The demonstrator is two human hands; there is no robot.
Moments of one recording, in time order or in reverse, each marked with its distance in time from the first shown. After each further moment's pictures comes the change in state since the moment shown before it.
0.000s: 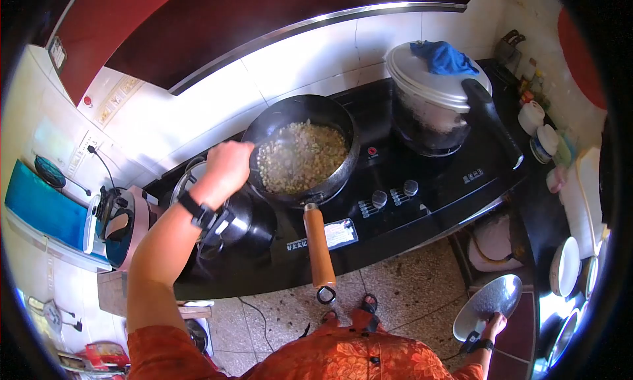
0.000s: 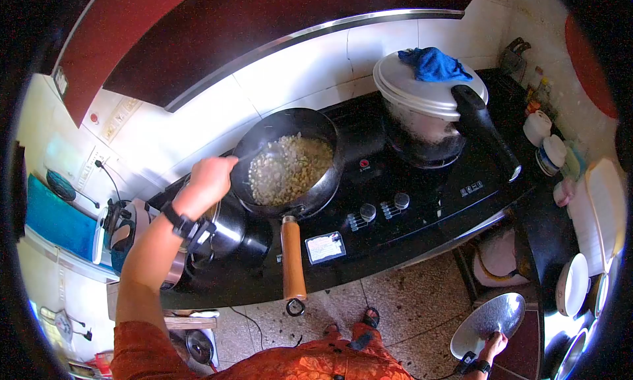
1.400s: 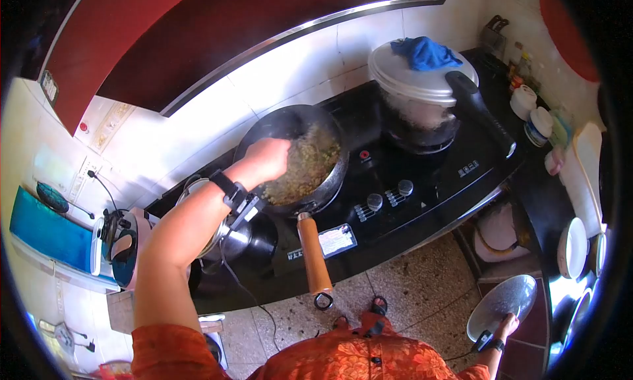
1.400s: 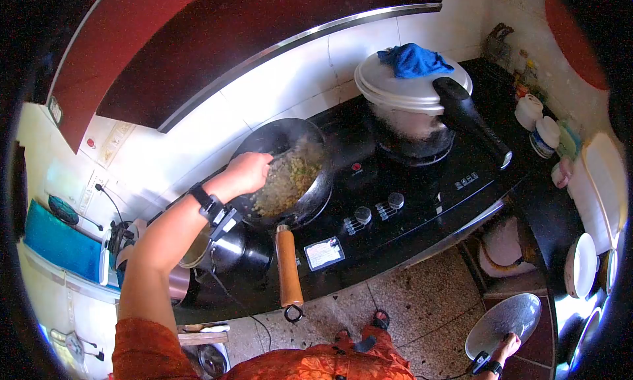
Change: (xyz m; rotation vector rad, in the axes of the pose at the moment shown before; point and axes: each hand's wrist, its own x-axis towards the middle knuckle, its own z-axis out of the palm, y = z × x) left_hand 0.065 0.048 0.015 -0.139 -0.198 0.075; right_hand 0.016 0.028 -0.039 0.043 0.146 0.011
